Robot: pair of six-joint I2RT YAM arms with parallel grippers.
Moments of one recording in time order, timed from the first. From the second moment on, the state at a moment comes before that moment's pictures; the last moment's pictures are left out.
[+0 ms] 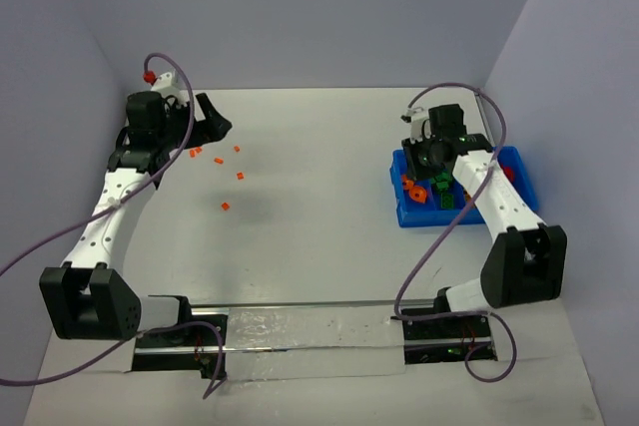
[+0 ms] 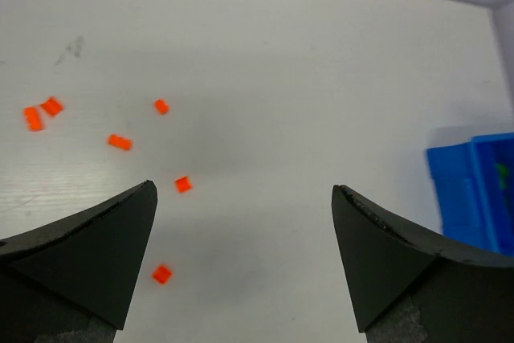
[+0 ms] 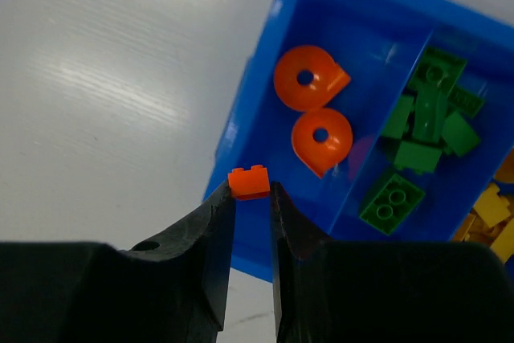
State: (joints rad) left arm -0.08 1.30 1.16 -0.29 0.28 -0.36; right arm 0.11 1.41 1.17 -0.74 -0.19 -0.20
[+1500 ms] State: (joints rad) left arm -0.20 1.64 1.00 -0.51 0.15 0.38; right arm 0.10 1.66 1.35 -0.94 -0.13 -0.21
